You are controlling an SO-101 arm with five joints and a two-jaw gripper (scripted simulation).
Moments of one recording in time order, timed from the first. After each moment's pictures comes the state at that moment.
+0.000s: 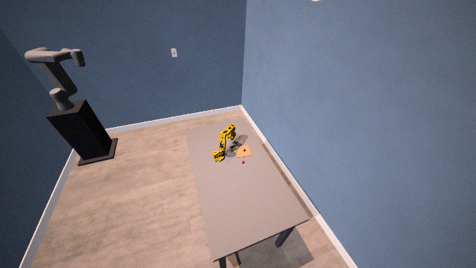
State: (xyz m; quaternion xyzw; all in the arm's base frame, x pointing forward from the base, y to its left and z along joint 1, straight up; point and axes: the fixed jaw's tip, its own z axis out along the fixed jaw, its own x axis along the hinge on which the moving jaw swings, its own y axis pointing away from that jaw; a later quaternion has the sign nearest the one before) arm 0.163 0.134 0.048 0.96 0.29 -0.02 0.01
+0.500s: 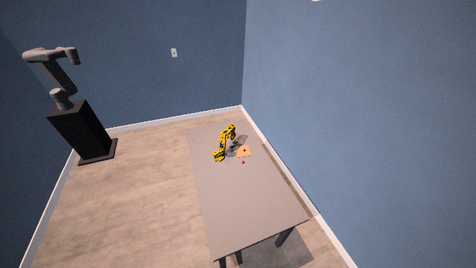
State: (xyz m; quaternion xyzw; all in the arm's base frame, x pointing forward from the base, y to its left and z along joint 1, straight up) arm 0.163 0.134 0.048 0.97 0.25 -0.02 0.01
